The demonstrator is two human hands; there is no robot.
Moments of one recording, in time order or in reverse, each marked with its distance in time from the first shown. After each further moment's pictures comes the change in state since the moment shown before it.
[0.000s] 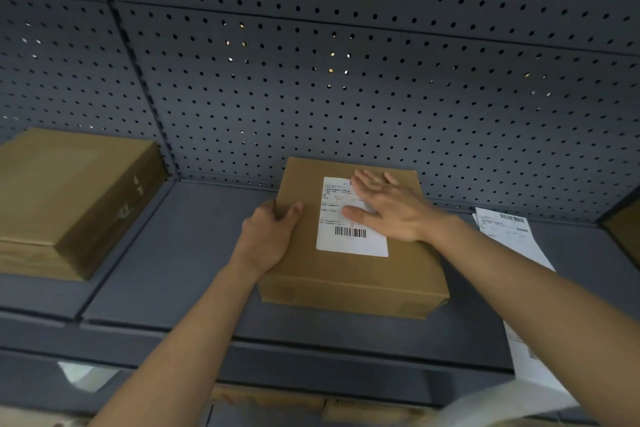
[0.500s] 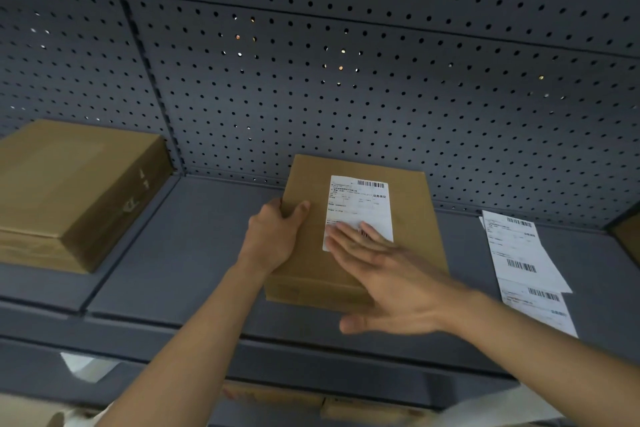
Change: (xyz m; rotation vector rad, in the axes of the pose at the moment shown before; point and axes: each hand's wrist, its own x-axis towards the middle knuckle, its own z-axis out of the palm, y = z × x) left_hand -0.001 0.000 0.002 -0.012 0.043 0.019; right_hand -0.068 -0.061 0.023 -0.069 -0.025 -0.322
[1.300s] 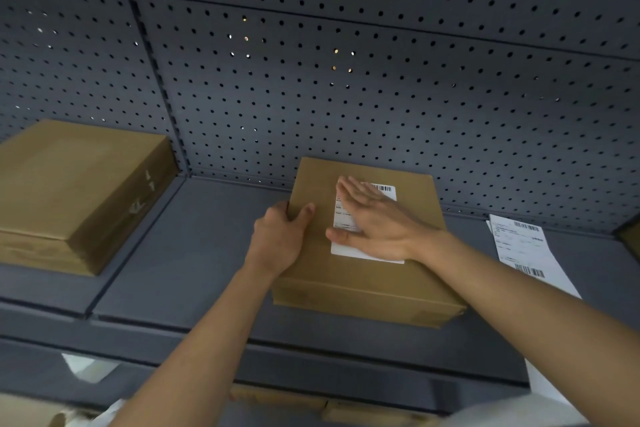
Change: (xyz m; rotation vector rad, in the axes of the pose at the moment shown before) left_hand 0.000 -0.002 -0.003 -0.055 -0.017 -0.004; right_hand 0.066 0.043 -0.018 0.112 0.024 0.218
